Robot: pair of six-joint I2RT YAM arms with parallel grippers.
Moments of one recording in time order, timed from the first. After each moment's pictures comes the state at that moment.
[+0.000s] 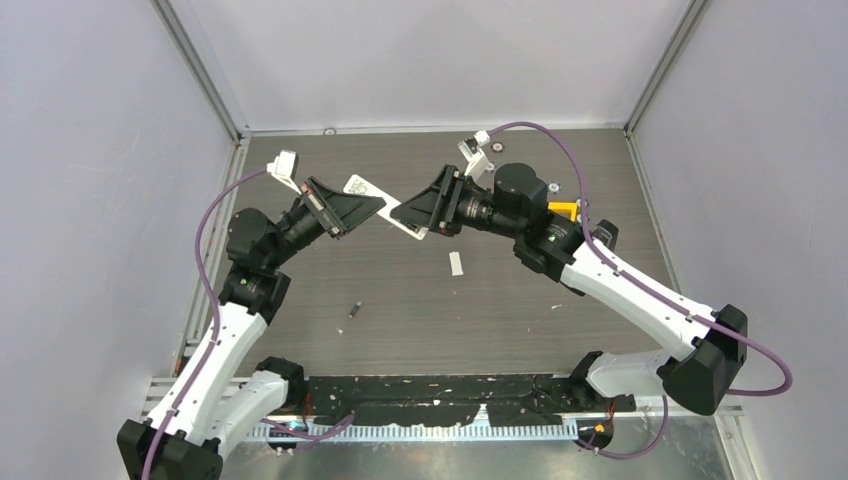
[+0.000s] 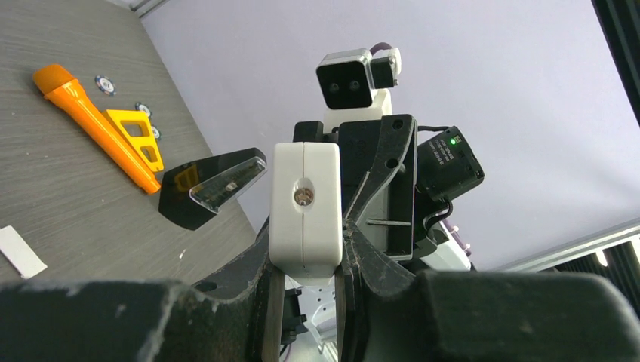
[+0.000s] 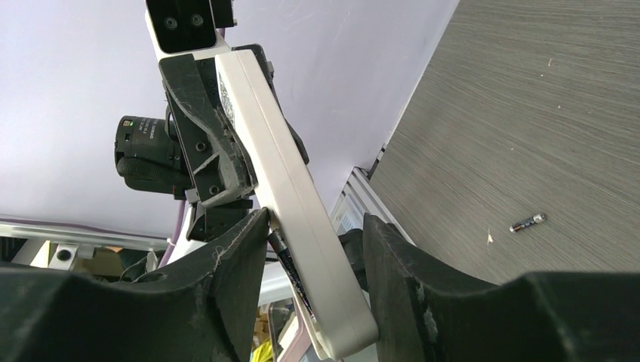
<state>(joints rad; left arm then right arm) -0.30 0.85 0.77 0.30 0.61 -1.21 0.79 1.27 1.19 -0.01 -0.36 1.05</state>
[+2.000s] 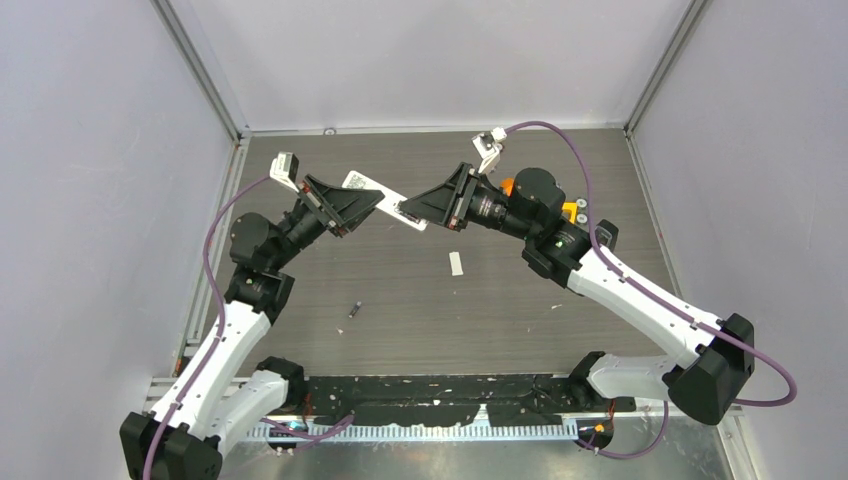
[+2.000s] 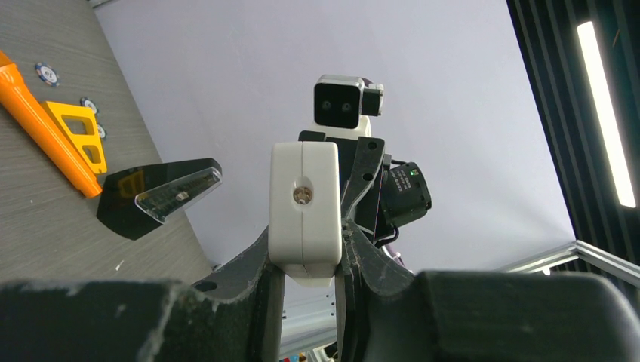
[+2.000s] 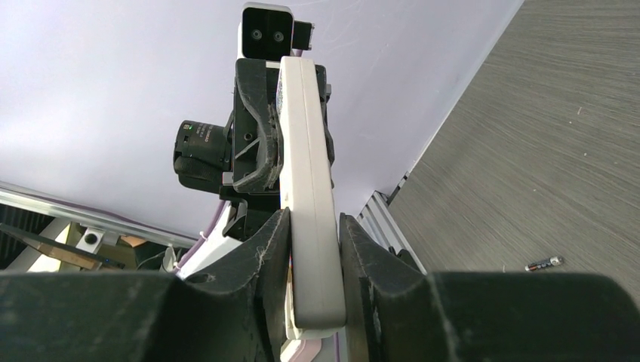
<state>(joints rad) -0.30 0.86 0.73 0.43 0.56 -1.42 0.75 1.22 1.10 0.18 -0.41 1.06</state>
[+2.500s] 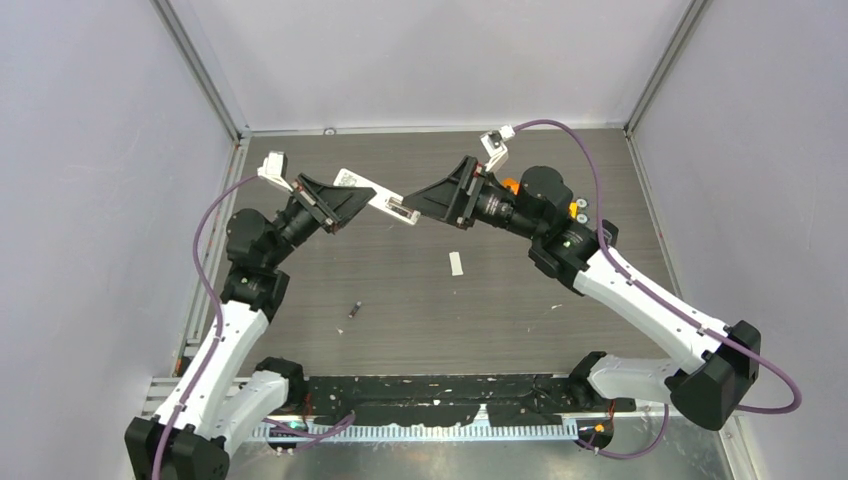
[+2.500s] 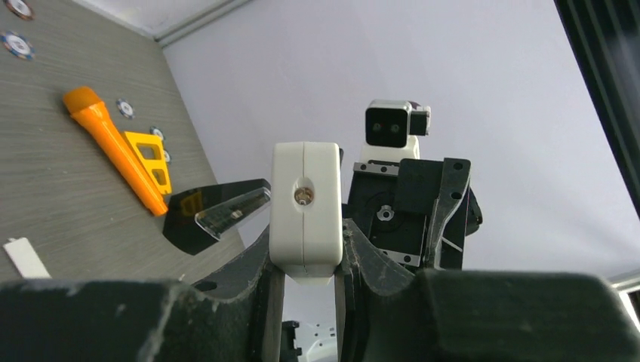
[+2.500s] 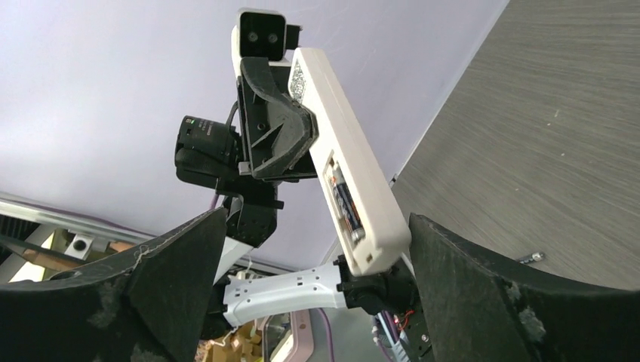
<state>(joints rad) -0.25 0.87 0.73 0.36 0.55 -1.30 0.73 1.20 1.10 0.14 -0.41 1.04</state>
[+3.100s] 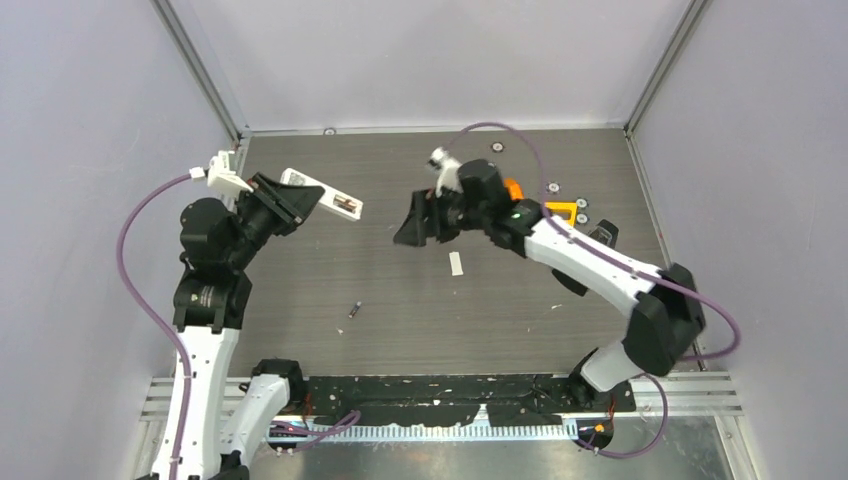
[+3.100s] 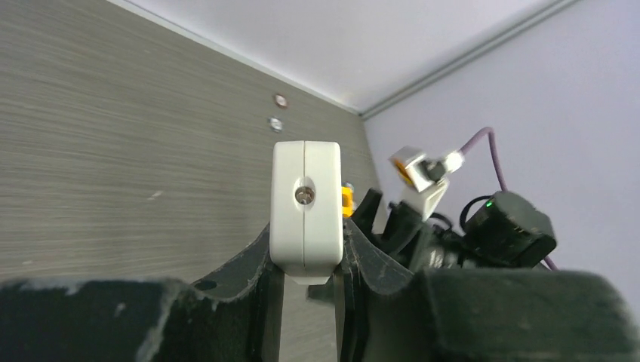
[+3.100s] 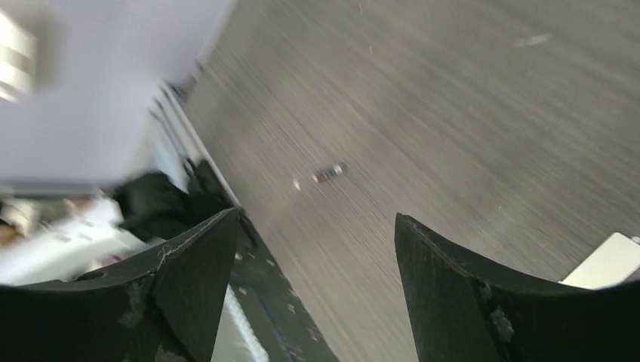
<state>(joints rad) -0.05 0.77 1.02 -0.32 0.38 -0.82 0.69 1.46 1.24 -0.21 -0.43 0.56</state>
